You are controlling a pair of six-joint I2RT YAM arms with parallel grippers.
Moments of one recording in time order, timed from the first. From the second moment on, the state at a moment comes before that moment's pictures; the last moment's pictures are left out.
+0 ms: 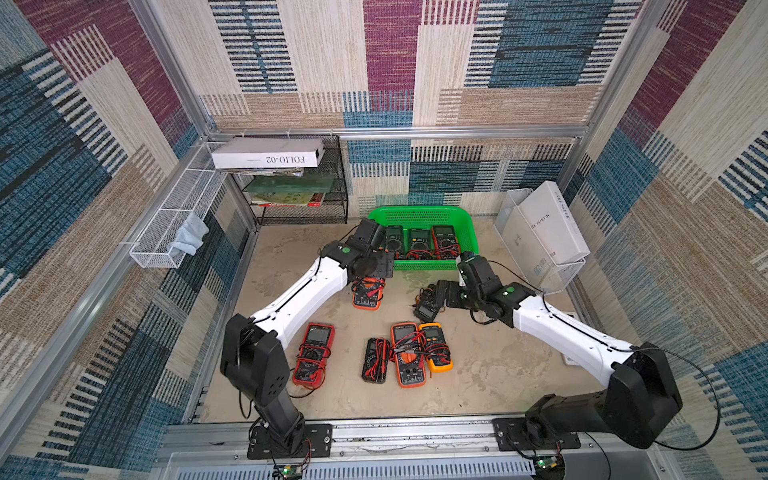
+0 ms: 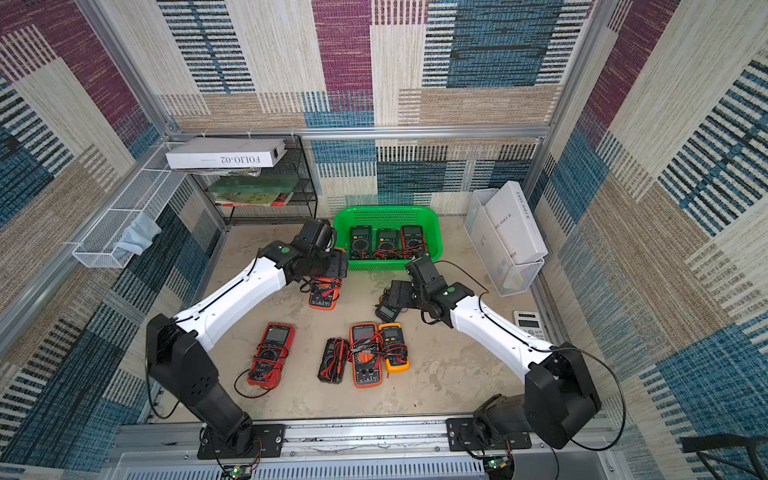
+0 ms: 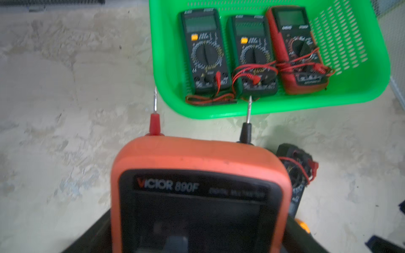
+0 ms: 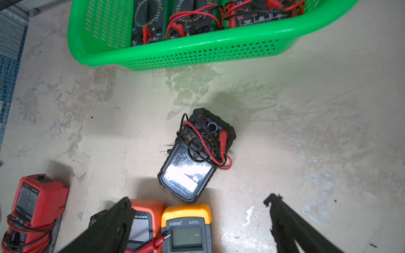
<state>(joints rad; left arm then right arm) -0.53 1.75 1.64 -0.78 -0.17 -0.38 0.57 1.38 1.00 -0.46 0.06 0.56</state>
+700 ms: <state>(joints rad) -0.49 2.46 2.57 -0.79 -0.16 -0.31 0.48 1.45 1.03 -0.42 0.00 0.51</state>
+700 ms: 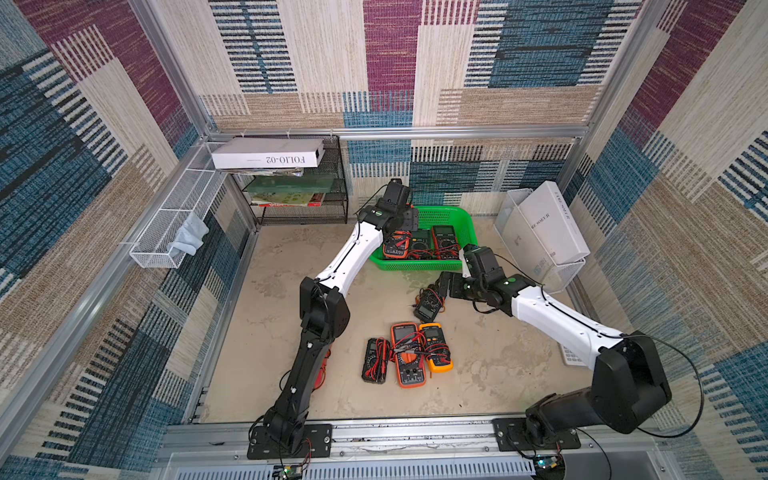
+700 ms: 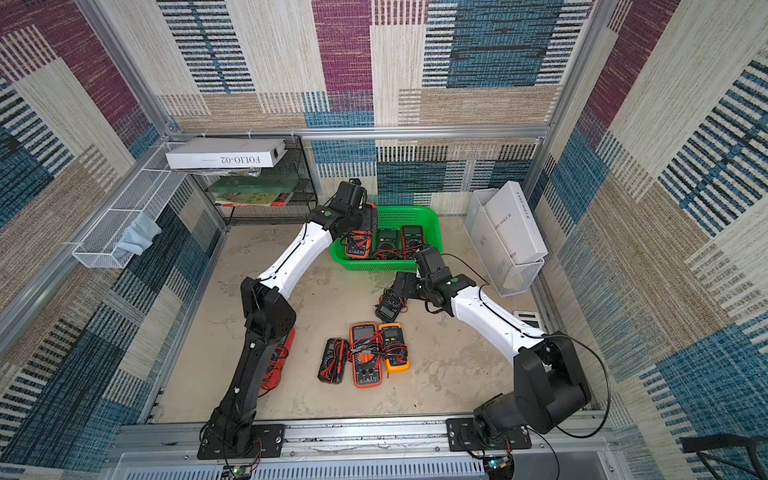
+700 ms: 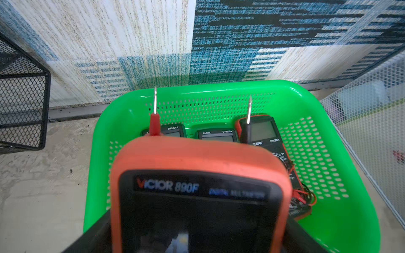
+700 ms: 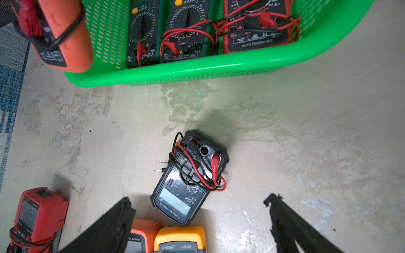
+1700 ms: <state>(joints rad) -0.42 2.60 2.57 -0.75 -0.13 -0.39 0.46 1.40 0.97 -0.41 -0.01 0.50</state>
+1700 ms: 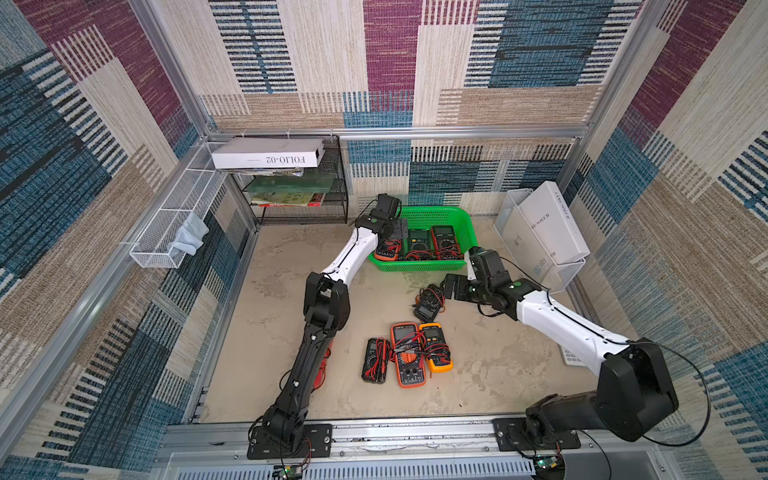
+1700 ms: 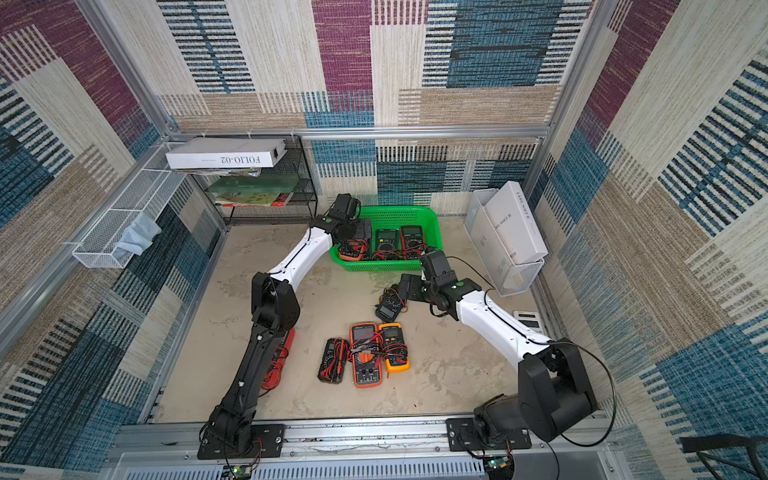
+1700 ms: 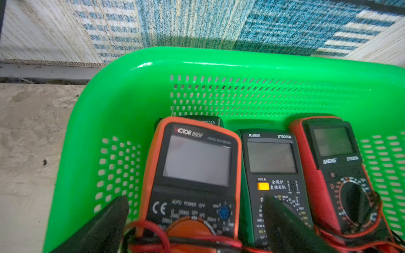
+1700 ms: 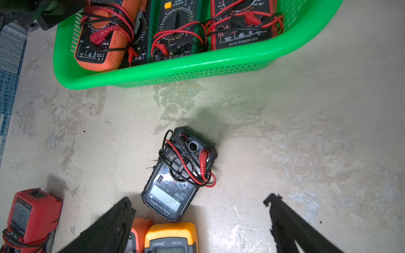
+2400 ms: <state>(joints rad) -0.47 2.19 2.27 -0.80 -0.08 -0.35 0.46 1.29 0.89 -0.41 0.00 0.52</state>
